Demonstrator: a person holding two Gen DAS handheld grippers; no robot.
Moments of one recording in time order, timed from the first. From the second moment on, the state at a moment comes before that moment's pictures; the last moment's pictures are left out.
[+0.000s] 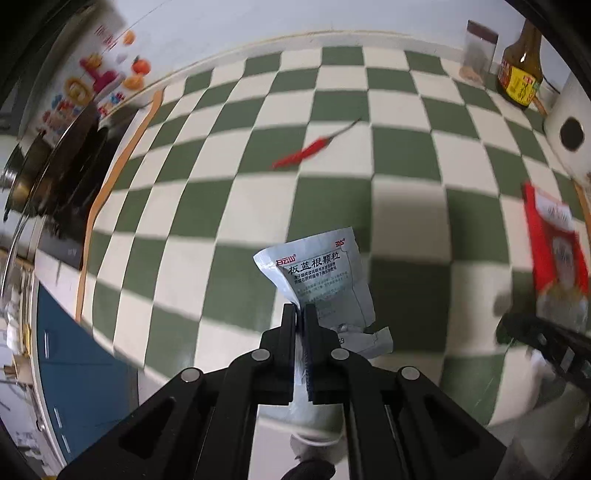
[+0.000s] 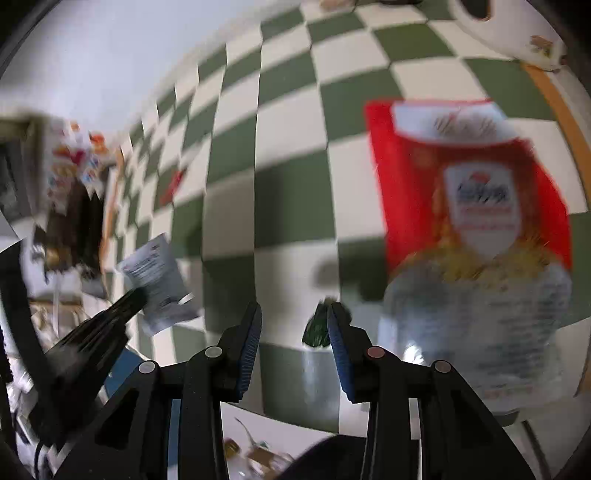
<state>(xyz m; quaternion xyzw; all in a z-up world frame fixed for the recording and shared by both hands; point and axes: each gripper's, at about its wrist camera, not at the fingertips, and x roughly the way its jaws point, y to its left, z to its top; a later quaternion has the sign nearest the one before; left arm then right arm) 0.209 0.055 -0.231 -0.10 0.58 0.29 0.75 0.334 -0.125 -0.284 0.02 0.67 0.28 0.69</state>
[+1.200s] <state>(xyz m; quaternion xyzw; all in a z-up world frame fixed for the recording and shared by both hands) -0.037 0.033 -0.571 -0.25 0.72 0.13 0.64 0.014 -0.170 -0.587 0.06 0.74 0.19 0.64</state>
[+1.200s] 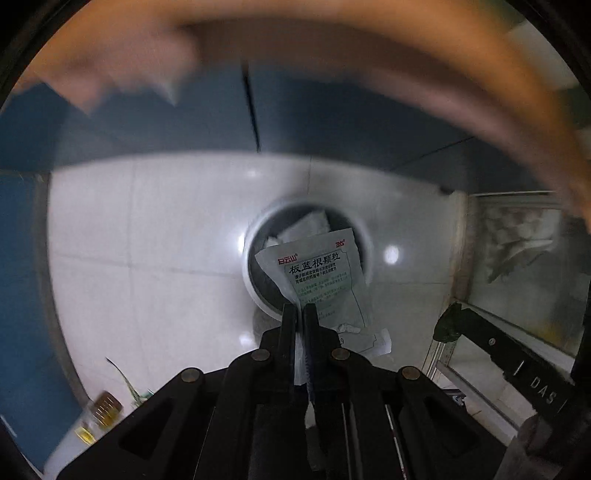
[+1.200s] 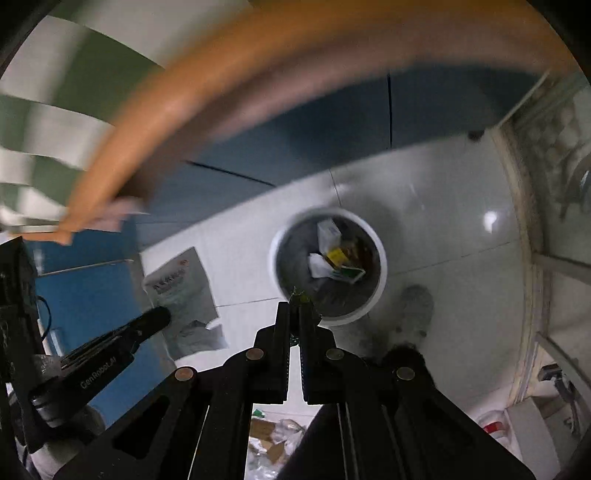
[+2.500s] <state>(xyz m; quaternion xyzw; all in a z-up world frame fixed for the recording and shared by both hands) -0.099 0.034 -0.658 -0.19 0.71 0.21 0.64 -0.021 -0.164 -0.723 -0.13 0.73 0.14 0.66</state>
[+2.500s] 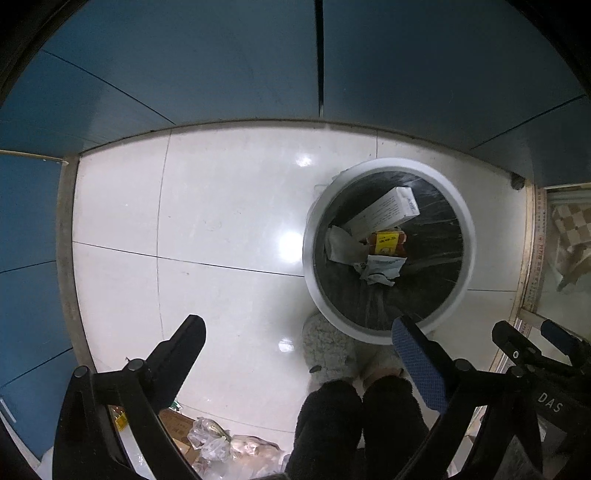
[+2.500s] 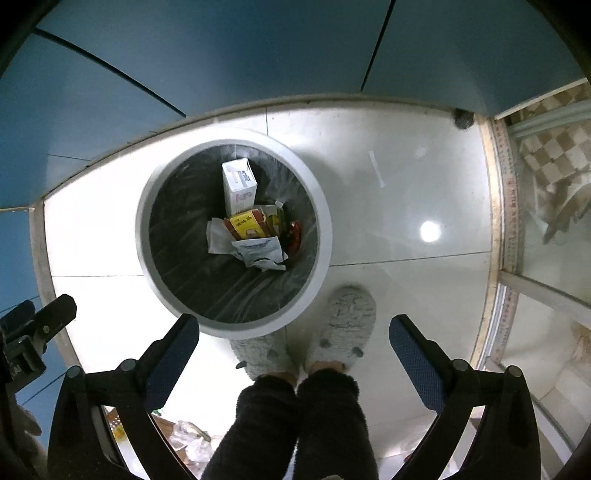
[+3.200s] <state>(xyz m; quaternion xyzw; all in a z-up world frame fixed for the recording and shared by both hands) -0.141 0.005 -0.405 -0.18 0.68 0.19 0.69 -0.063 -0.184 -0.424 -0.14 0.68 0.17 0.70</state>
